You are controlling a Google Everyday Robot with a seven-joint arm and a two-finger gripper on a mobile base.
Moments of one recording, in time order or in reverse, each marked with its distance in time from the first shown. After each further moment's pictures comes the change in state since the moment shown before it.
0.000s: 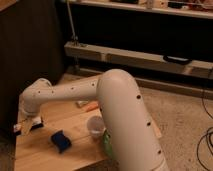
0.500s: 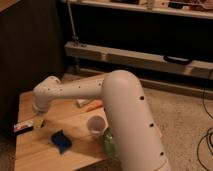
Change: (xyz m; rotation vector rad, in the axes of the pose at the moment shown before) arm 0.054 -0.032 -0.004 0.013 0.042 0.013
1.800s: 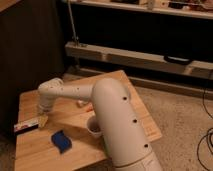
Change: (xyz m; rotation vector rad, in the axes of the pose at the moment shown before) arm 0.028 -0.009 0.051 -0.105 0.004 -0.022
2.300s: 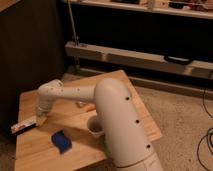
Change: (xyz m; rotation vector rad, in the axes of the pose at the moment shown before) arm -0.027 0.011 -0.007 0.036 -0.062 -0.069
